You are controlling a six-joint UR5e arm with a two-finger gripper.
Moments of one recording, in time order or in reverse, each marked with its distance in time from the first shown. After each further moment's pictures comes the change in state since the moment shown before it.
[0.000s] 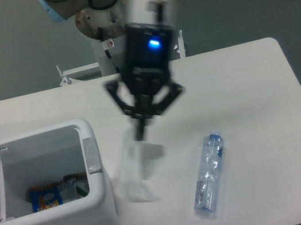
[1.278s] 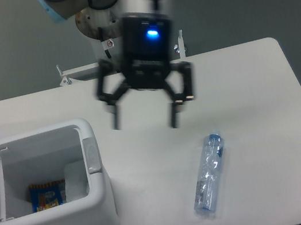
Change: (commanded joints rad) arm 0.257 -0.173 0.133 0.014 0.063 0.000
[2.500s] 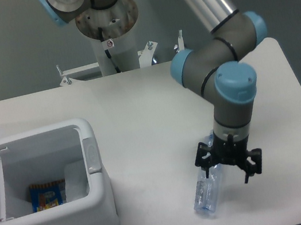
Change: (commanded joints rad) arm -0.073 -0.387 -0.072 0.008 0.307 0.749
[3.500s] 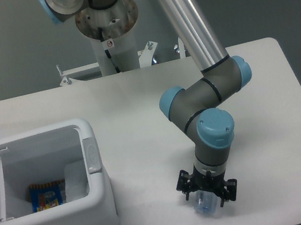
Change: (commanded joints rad) arm -0.028 -0.098 0.005 0.078 0.003 -0.098
